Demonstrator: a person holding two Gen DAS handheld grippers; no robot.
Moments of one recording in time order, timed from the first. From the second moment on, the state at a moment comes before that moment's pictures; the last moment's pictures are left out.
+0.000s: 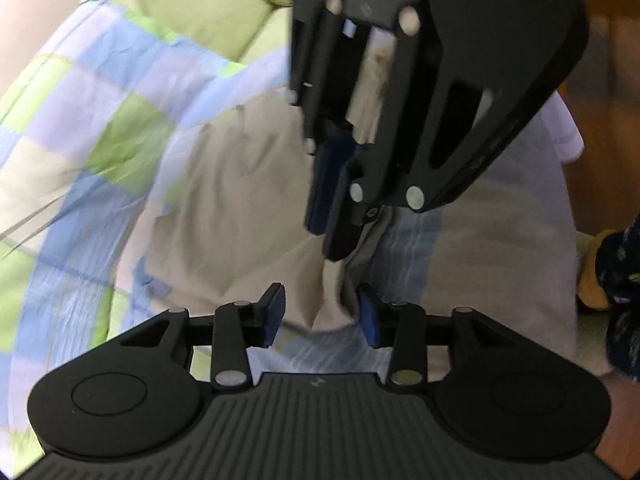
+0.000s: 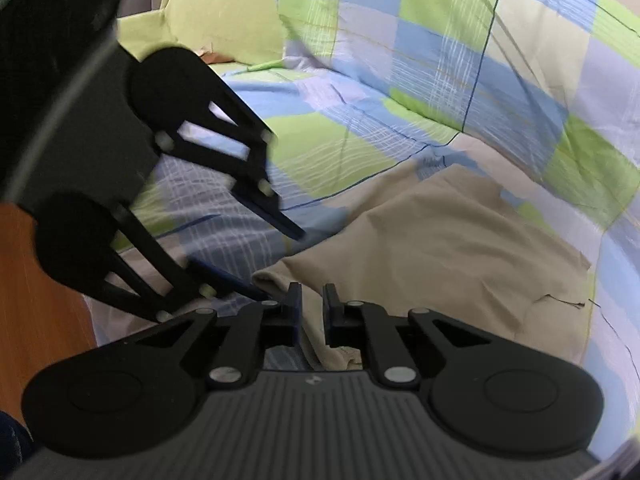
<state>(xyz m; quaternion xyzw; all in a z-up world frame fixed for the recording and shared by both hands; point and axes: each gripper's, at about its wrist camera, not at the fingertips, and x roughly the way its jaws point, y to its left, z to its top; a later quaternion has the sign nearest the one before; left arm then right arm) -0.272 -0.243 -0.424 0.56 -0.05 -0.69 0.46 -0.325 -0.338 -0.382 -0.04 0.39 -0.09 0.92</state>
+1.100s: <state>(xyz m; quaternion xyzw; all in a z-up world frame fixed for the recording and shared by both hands) -0.267 -0.260 -0.436 0.56 0.01 -0.68 0.47 -0.466 -0.398 -0.413 -0.40 0.41 -0.01 0.82</state>
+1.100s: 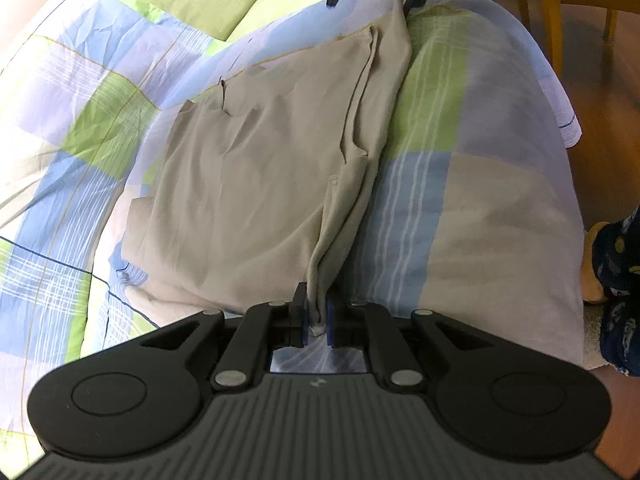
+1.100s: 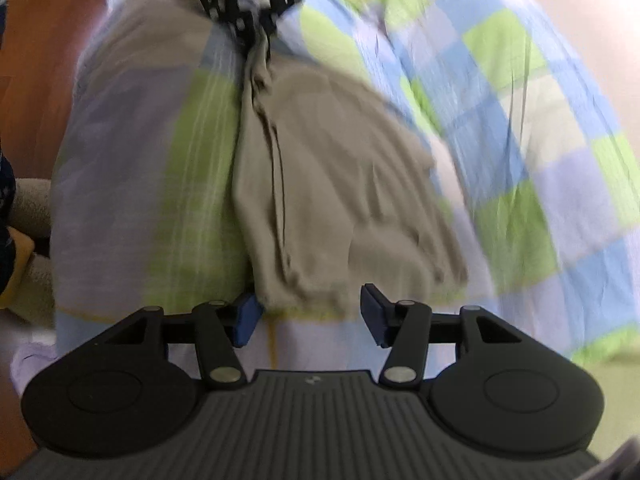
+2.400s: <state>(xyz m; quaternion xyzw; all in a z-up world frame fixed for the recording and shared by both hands) -0.076 -0.470 -0.413 0.28 0.42 -0.63 0.59 -0.360 -0.677 -0.398 0.25 0.42 -0.06 0.87</state>
